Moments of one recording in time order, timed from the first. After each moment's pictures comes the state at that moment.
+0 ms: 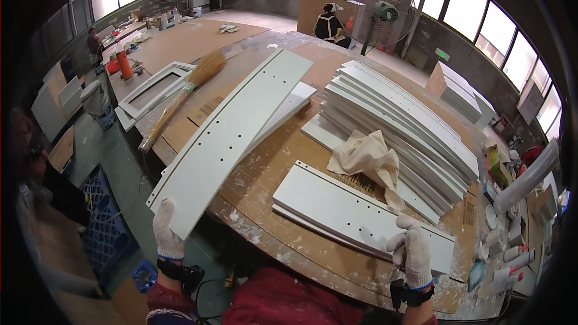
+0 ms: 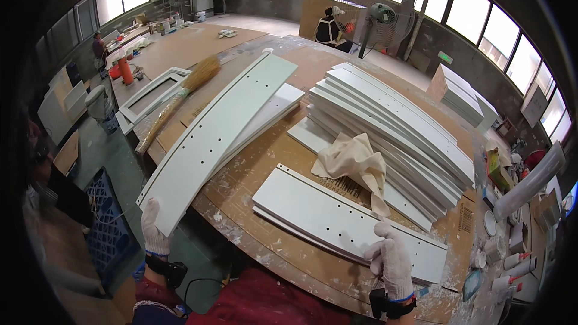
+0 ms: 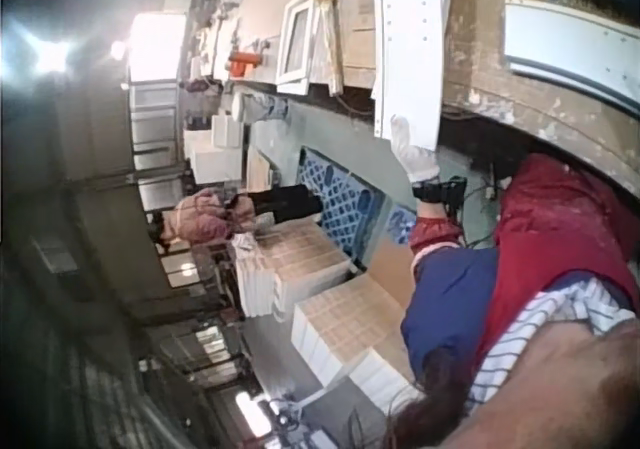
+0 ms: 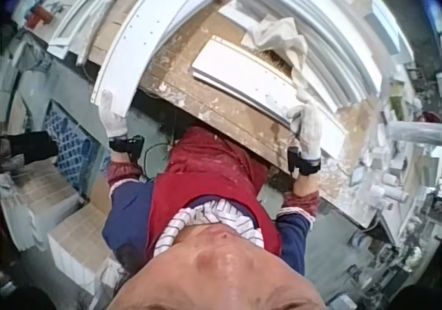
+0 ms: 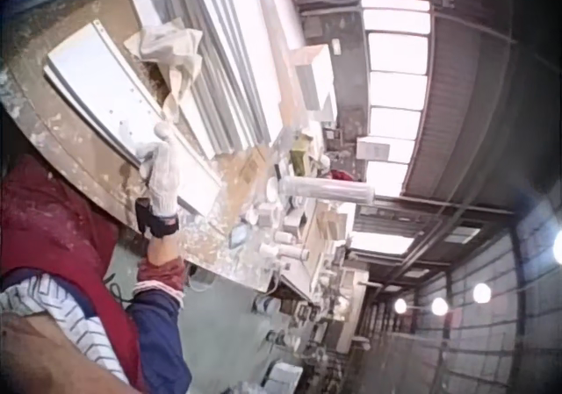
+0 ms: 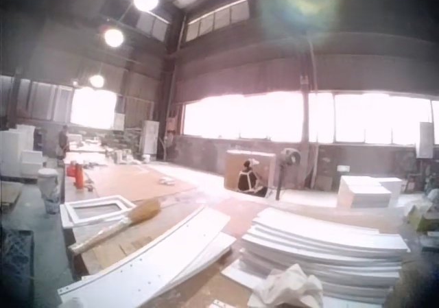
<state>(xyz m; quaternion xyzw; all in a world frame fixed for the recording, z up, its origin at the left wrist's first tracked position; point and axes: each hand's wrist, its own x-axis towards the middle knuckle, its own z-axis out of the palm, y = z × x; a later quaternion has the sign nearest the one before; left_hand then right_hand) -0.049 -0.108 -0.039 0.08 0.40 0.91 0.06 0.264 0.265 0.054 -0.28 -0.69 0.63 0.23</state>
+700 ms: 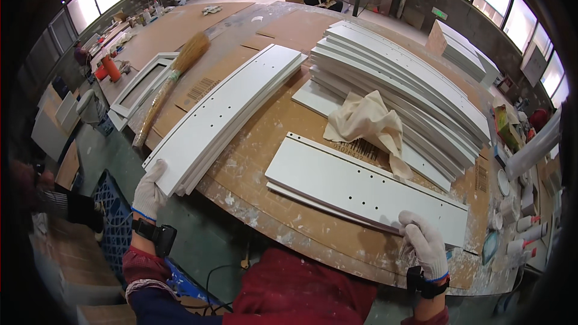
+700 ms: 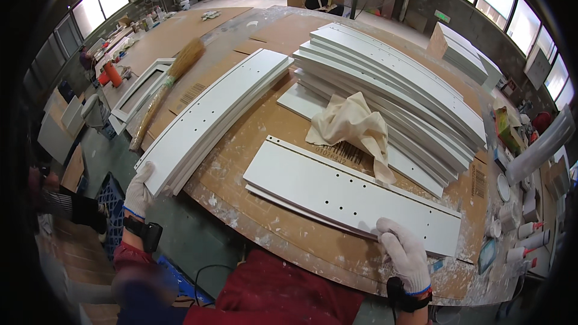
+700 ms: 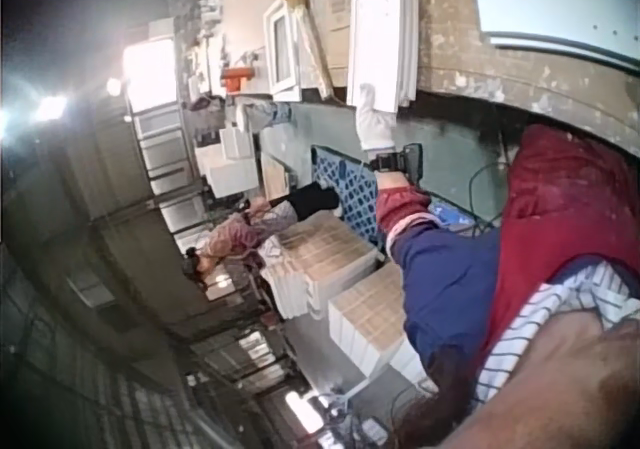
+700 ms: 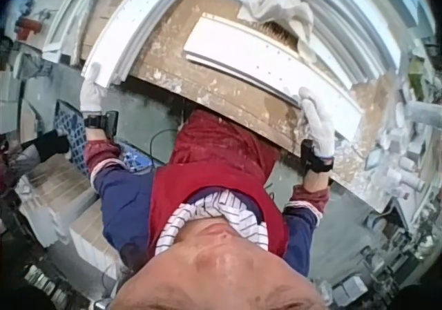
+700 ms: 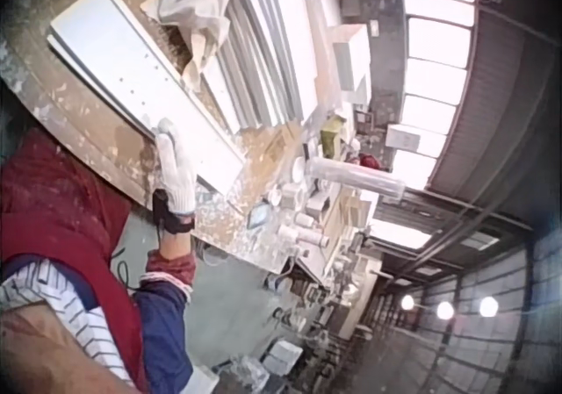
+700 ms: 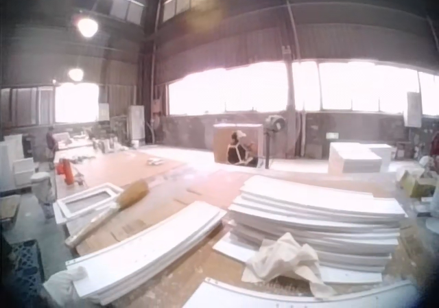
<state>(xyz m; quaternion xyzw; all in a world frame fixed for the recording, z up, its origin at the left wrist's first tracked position) -0.137 -0.117 -0.006 0.02 0.51 0.82 0.27 0.294 0.265 0.049 -0.38 -0.72 0.56 0.16</state>
